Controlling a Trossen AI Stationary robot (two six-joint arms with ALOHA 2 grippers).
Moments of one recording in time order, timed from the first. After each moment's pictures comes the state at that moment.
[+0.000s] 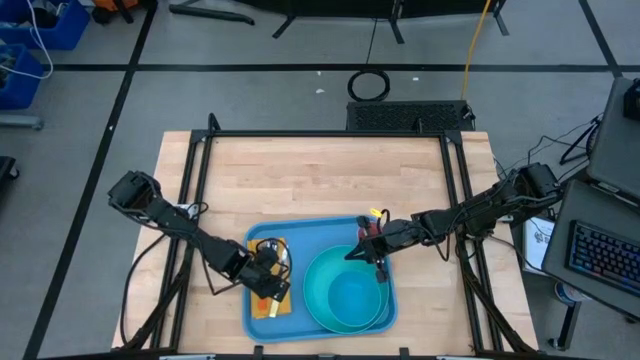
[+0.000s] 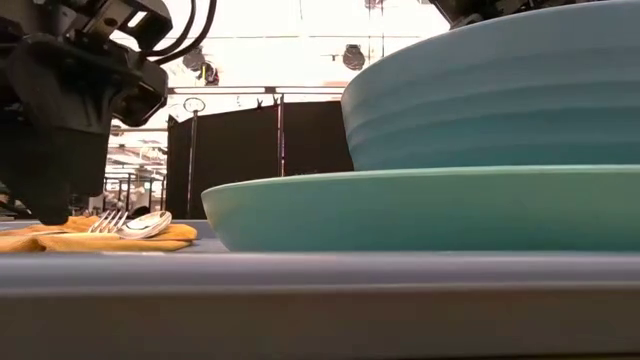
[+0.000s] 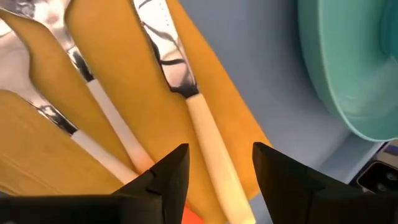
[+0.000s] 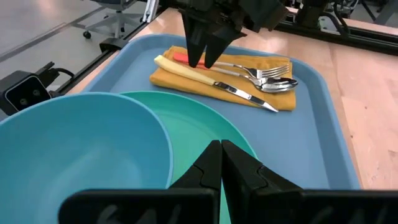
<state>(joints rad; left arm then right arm) -0.55 1.62 0.88 -0.34 -0.05 -1.62 0.28 1.43 0.62 0.38 0.00 -0.07</state>
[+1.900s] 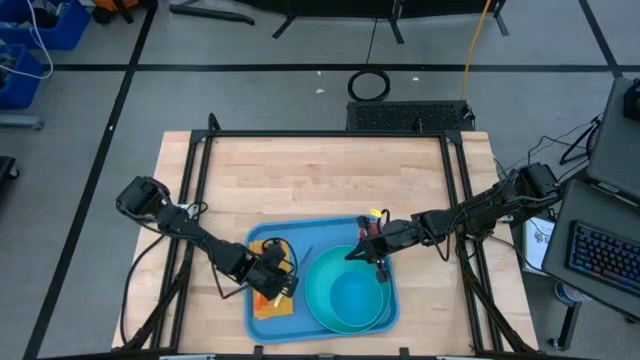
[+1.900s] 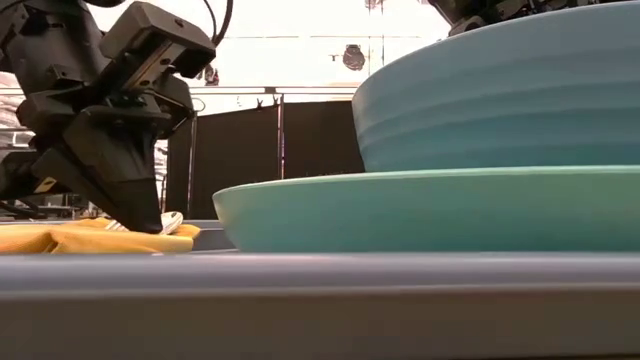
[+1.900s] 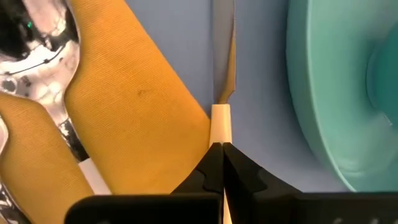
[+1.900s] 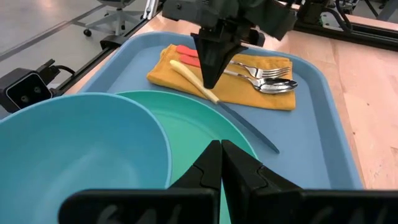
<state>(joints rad) -0.54 1.71 0.88 -0.28 -0.21 -1.61 0.28 1.43 0.62 0.37 -0.01 -0.07</state>
